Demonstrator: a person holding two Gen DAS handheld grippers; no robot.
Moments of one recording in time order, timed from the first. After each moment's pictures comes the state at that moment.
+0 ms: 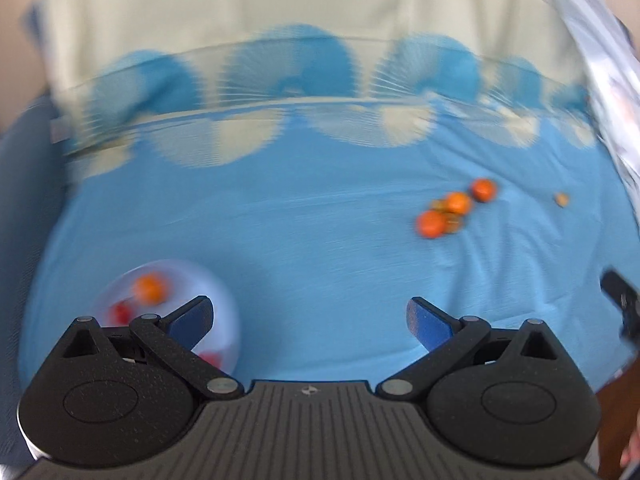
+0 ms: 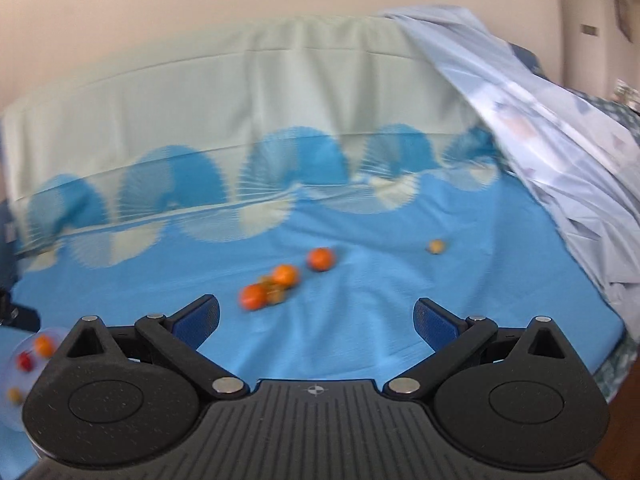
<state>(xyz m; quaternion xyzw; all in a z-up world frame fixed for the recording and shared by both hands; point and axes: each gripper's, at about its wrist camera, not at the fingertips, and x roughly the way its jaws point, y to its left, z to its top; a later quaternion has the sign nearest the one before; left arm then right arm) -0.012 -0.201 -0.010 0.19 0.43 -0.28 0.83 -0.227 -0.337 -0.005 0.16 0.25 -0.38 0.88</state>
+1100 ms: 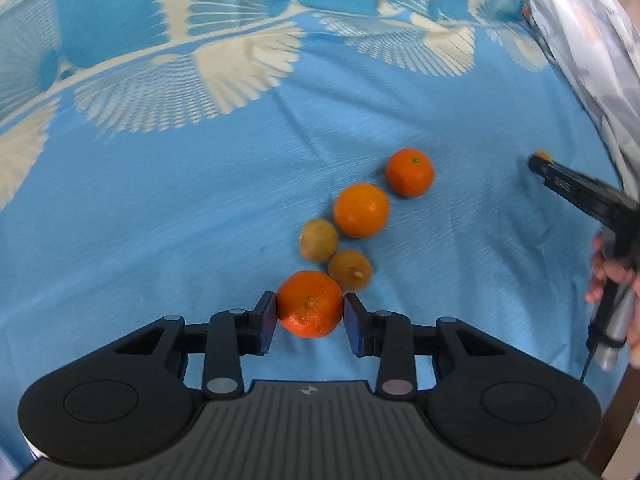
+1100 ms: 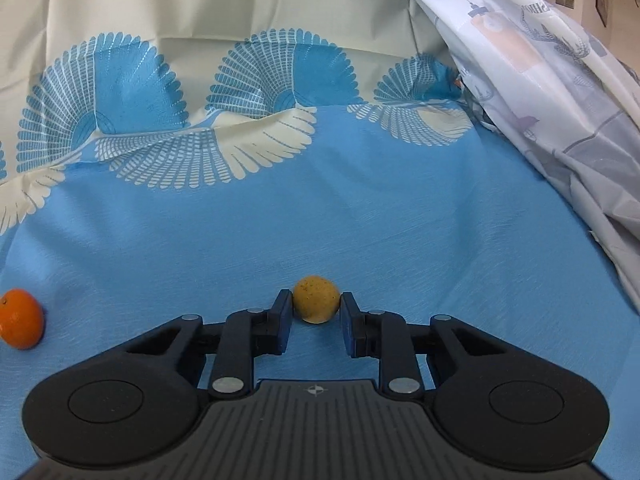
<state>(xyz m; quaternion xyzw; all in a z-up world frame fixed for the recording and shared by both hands) 0.060 -0.388 -0.146 0.23 0.49 -0.40 0.73 -0.133 -0.607 -0.160 0.15 0.31 -0.44 0.83</state>
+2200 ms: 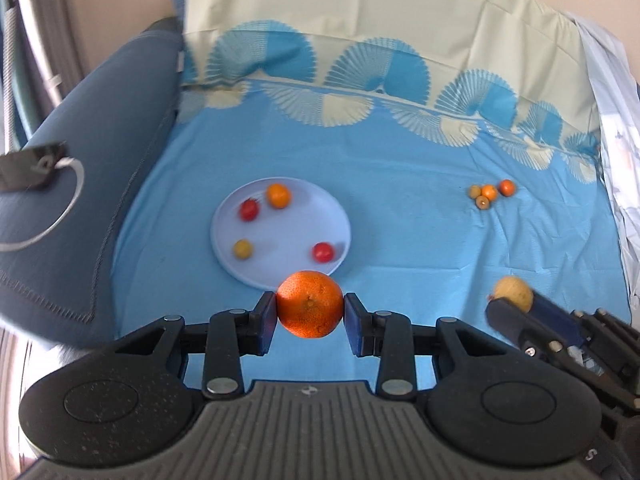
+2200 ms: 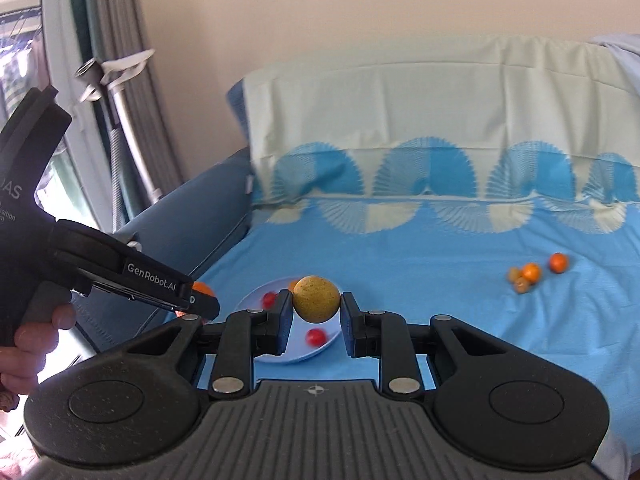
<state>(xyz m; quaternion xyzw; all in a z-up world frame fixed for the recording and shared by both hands) -0.088 0.048 0.064 0.09 0.45 -0.22 0.86 -0.226 -0.117 0.072 0.14 0.25 -0.04 0.96</state>
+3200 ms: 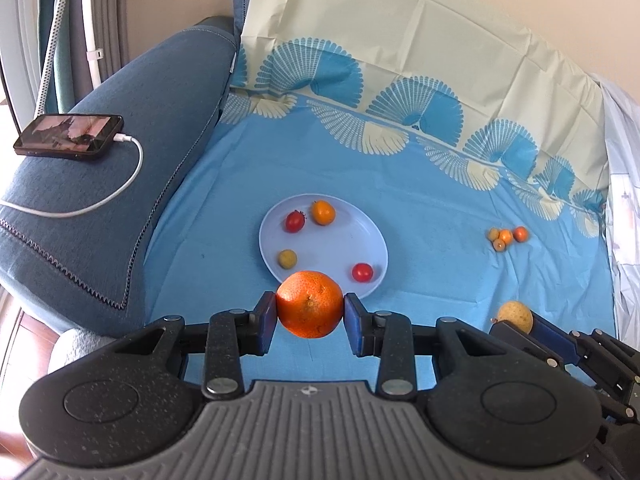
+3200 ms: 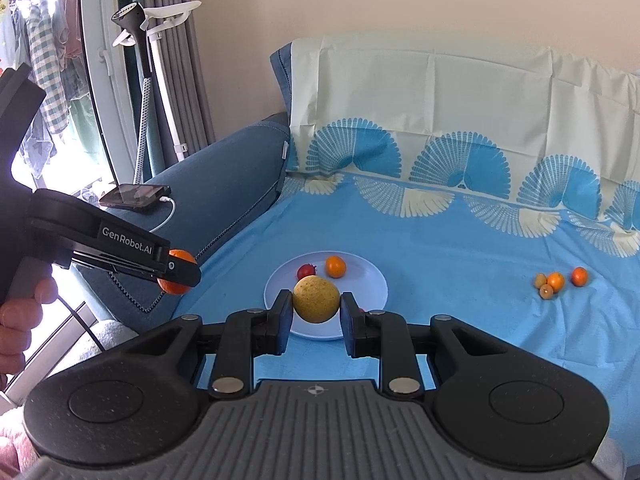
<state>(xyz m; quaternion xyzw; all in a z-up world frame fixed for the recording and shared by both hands) -0.061 0.110 0.068 0.02 0.44 -0.20 0.87 -0.193 -0.064 0.083 0.08 0.29 -0.02 0.95</state>
